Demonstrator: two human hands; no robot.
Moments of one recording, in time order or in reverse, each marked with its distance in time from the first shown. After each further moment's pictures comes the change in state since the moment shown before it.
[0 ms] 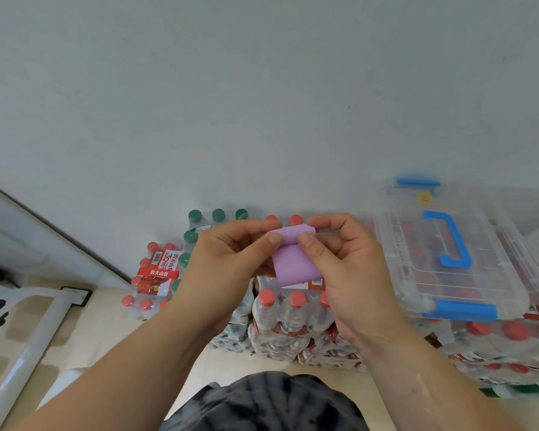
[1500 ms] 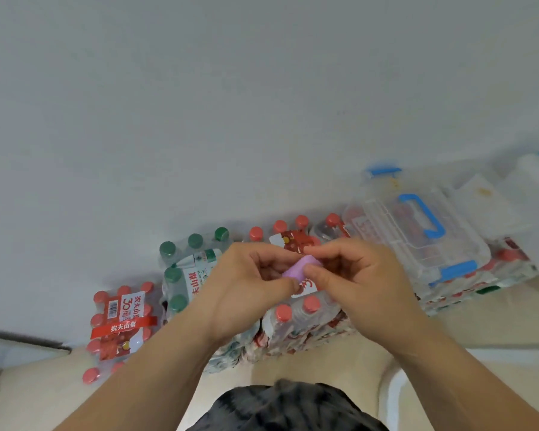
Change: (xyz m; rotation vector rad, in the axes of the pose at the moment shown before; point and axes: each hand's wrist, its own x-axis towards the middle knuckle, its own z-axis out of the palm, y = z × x) left_hand 0.072 0.001 -0.077 0.232 -0.657 -0.075; right_hand -0.003 -0.003 0.063 -0.548 0.155 -0.058
